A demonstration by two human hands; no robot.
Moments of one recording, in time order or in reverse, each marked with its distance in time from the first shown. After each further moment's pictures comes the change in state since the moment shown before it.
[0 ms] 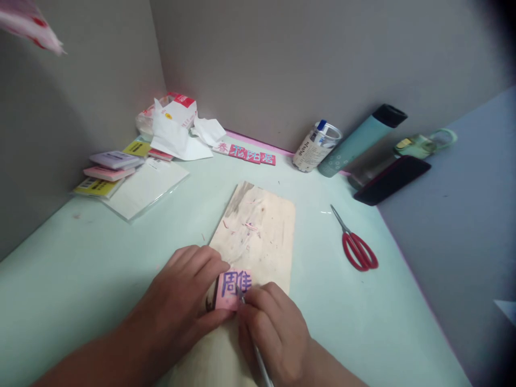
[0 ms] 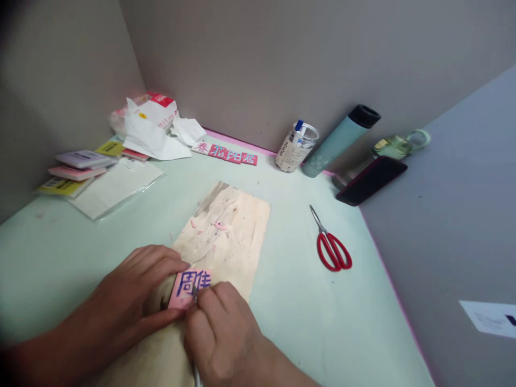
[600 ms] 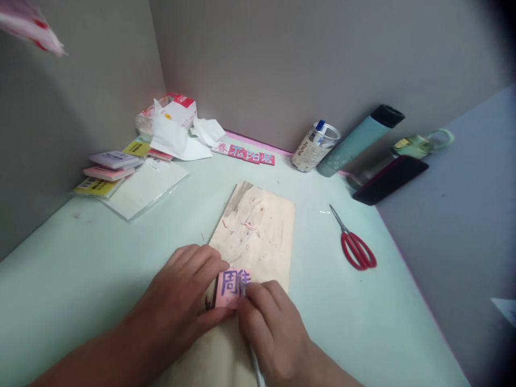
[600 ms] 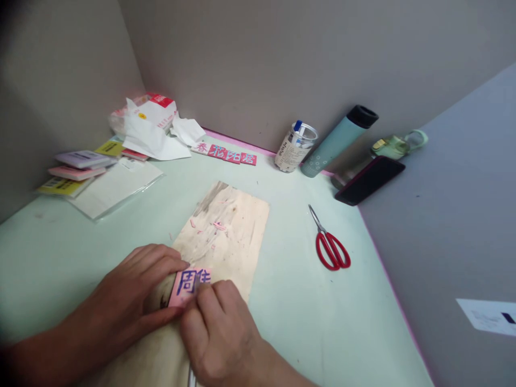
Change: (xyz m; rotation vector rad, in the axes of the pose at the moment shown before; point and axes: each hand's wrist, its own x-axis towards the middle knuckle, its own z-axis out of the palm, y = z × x) left_hand 0.001 -0.001 0.002 -0.005 0.003 -0.018; right_hand 0.019 -0.003 -0.008 -0.048 0.064 -0.009
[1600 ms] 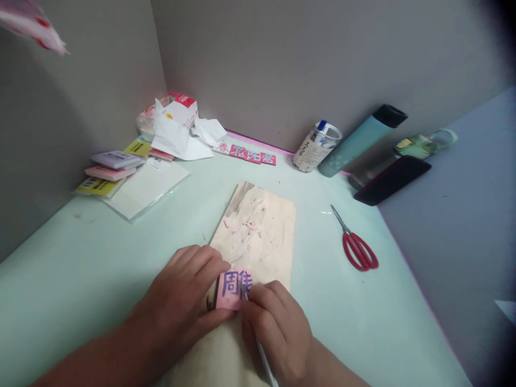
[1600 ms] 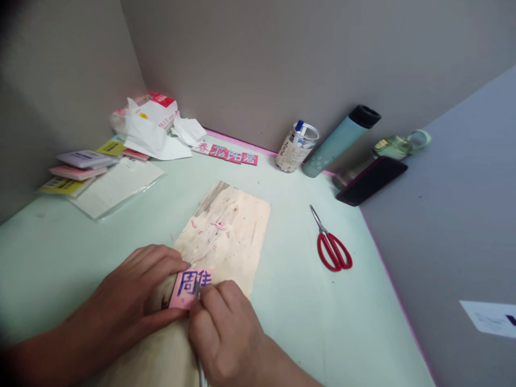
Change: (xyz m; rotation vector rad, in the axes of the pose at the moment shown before) left_hand -0.002 -0.001 -0.001 -0.018 -0.011 -0.006; right_hand -0.007 0.002 0.000 0.107 0.022 0.017
